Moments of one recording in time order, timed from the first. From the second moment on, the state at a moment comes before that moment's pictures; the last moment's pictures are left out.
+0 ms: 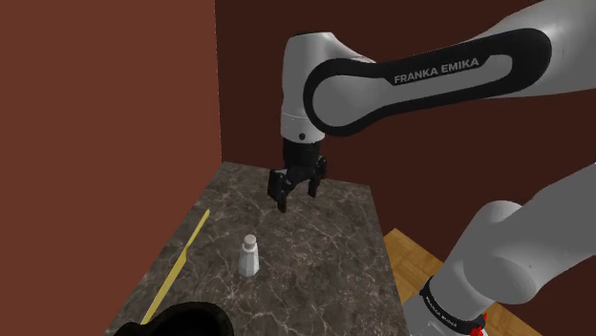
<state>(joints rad) 0.15 -0.37 0.40 -2.35 0.20 1.90 0.42</state>
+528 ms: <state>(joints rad) 0.18 -0.10 0.54 -2.18 0.13 2.01 0.62</state>
